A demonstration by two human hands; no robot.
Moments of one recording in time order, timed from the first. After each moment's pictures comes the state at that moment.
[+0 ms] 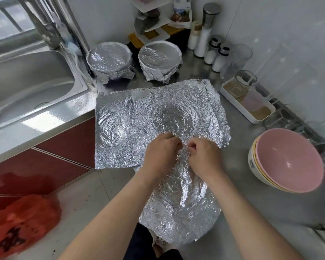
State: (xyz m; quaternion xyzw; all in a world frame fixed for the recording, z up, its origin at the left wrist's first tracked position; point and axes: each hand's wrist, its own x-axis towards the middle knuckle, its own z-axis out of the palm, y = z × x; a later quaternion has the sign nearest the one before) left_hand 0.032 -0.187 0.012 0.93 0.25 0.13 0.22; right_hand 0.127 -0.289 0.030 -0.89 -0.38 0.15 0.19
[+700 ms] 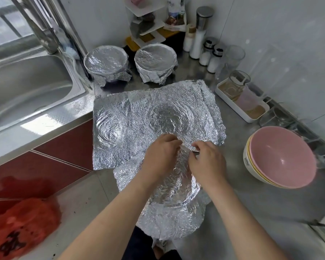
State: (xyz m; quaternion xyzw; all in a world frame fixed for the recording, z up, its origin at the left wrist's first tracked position) left_hand 0.032 -0.203 0.018 0.94 0.21 0.17 0.21; right_hand 0.118 -0.316 0.039 -0.91 -0.34 0.11 0.20
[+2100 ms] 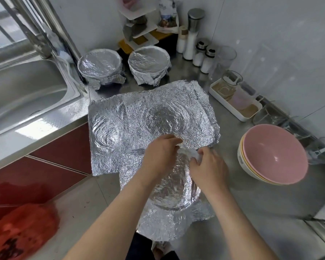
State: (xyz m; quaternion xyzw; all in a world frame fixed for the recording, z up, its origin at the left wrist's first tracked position) left_hand 0.045 -0.206 0.029 0.93 0.23 0.11 0.26; right_hand 0.116 -0.335 0.040 -0.94 -0.26 0.14 0.18
